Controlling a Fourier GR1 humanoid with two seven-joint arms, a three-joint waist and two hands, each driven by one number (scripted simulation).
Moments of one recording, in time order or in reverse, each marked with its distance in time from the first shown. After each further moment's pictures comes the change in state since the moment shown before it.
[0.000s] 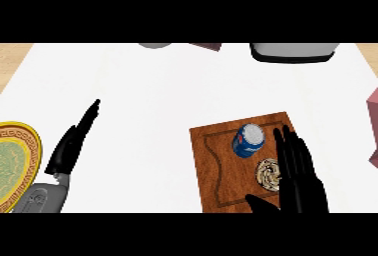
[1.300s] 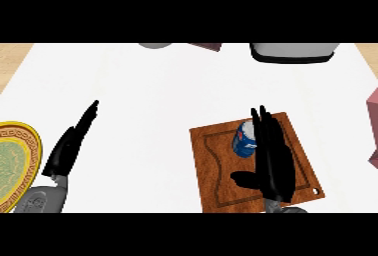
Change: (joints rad) left arm 0.021 -0.066 0.095 -0.041 -0.092 -0.085 0.010; right arm -0.259 0.005 -0.051 0.329 -0.101 -0.063 0.040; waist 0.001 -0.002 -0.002
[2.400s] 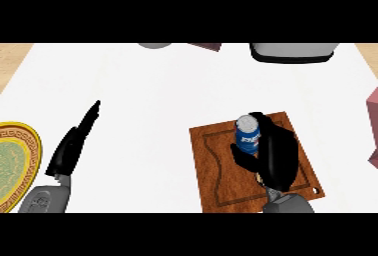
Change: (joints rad) left arm -0.005 -0.038 0.030 0.010 -0.037 -0.015 -0.006; right arm -0.083 -0.018 -0.049 0.127 0.231 -0.228 -0.002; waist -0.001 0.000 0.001
